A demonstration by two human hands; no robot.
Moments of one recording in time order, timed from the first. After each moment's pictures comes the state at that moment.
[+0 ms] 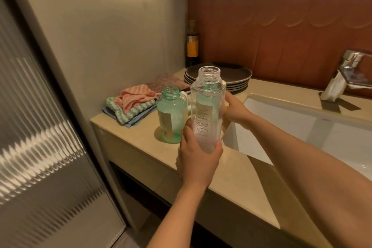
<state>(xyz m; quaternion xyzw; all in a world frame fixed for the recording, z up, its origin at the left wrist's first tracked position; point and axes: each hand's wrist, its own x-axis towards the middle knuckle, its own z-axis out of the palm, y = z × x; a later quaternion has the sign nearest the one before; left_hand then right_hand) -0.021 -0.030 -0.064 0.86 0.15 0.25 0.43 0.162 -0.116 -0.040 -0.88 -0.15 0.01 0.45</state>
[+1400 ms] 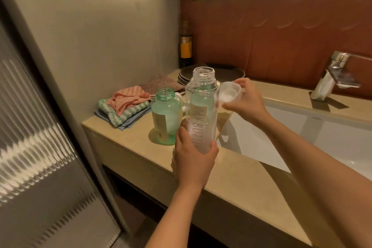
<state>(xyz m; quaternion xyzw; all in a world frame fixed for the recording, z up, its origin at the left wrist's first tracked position) -0.018 -0.029 -0.070 0.85 0.14 0.26 0.44 0.129 -0.153 -0.011 -0.85 -0.14 -0.19 0.47</state>
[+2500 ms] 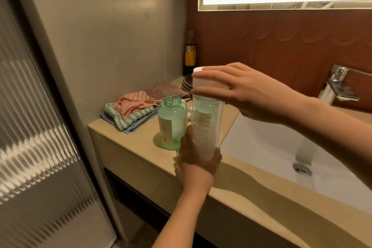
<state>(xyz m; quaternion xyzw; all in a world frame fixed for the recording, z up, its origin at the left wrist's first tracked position) -0.025 -0.030 -0.069 0.84 0.15 0.25 0.46 0.036 -0.139 0.099 -0.72 -0.58 -0.35 -0.13</state>
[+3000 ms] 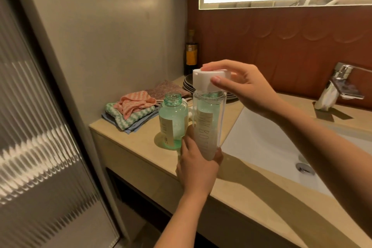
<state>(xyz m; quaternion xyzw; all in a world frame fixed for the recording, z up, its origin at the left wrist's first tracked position) -0.020 -0.027 -0.068 0.87 0.16 0.21 0.42 0.048 -0.126 0.084 -0.76 -0.43 -0.10 0.48</state>
